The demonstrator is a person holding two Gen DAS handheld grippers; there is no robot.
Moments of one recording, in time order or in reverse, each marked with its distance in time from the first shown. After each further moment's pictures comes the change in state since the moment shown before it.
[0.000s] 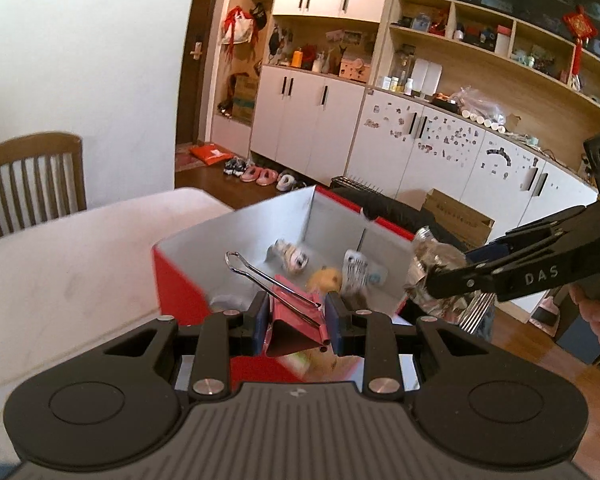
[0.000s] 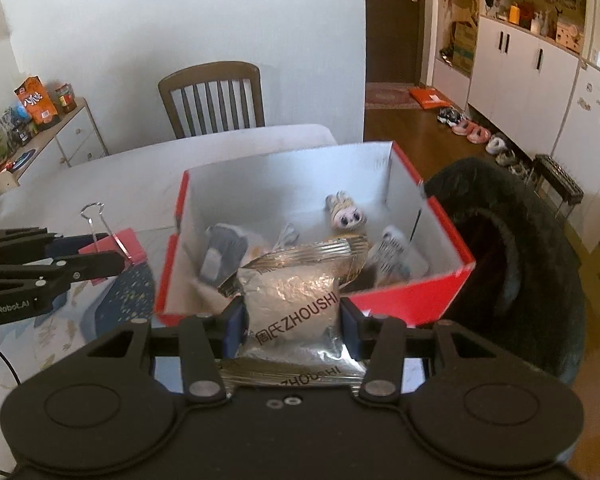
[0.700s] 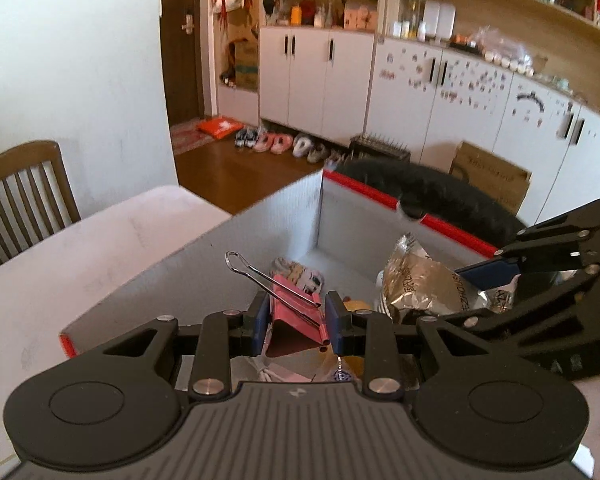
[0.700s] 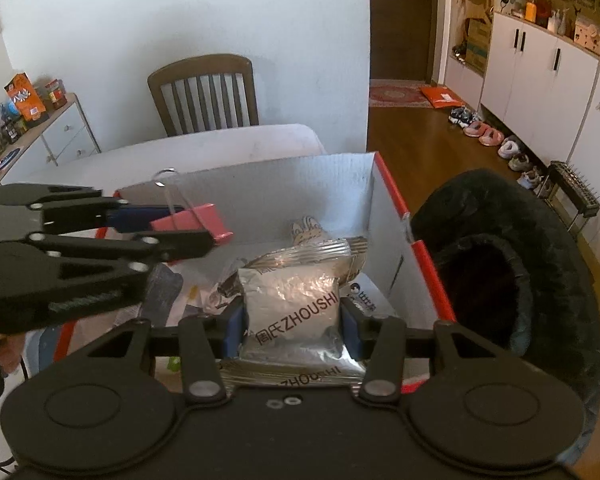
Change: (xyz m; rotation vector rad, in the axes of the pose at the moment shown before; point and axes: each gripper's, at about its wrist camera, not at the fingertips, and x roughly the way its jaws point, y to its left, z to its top) left arm 0.153 -0.025 0.041 0.101 0.149 0.091; right arm 0.084 -0.054 0.038 -0.027 0.024 0.031
